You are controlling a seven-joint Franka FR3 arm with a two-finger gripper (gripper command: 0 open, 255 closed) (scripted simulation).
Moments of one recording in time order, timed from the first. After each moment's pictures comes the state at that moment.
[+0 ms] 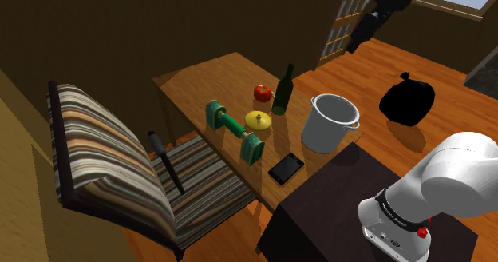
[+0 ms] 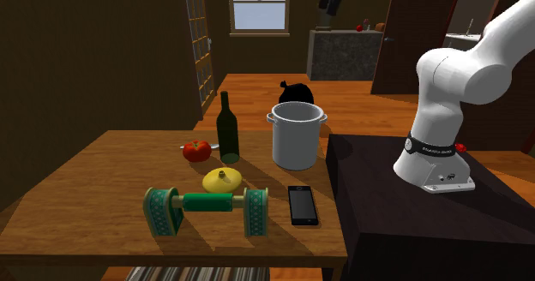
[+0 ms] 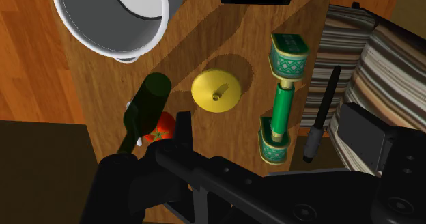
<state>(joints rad) 0.02 -0.78 0.02 -2.30 -0.10 1.71 -0.08</state>
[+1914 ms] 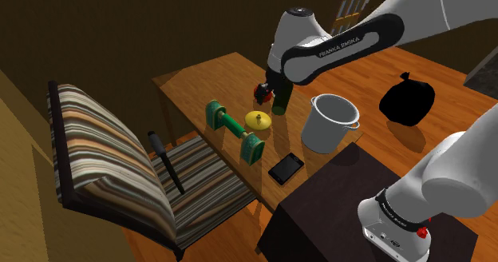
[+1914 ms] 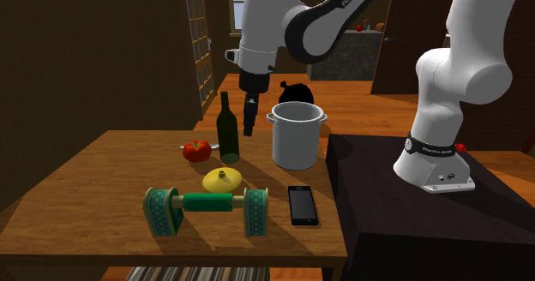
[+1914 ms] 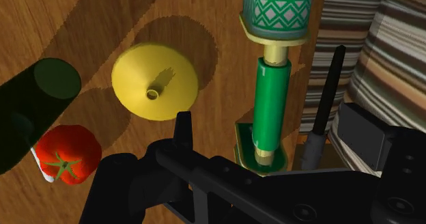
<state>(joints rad) 0.05 0.03 0.12 -2.30 -0.10 2.47 0.15</state>
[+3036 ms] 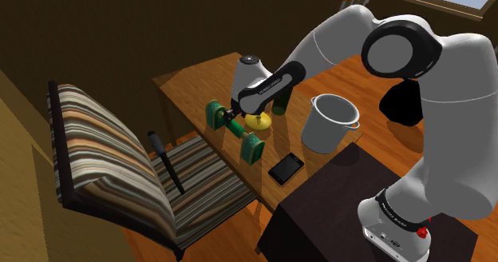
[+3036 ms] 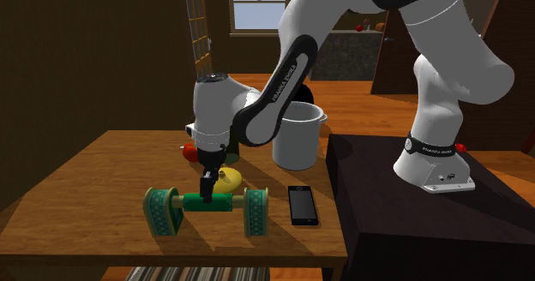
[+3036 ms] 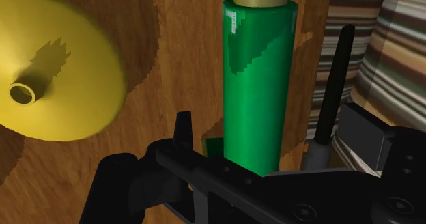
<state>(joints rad) 0.12 0.67 0.10 -1.86 -0.17 2.64 0.27</state>
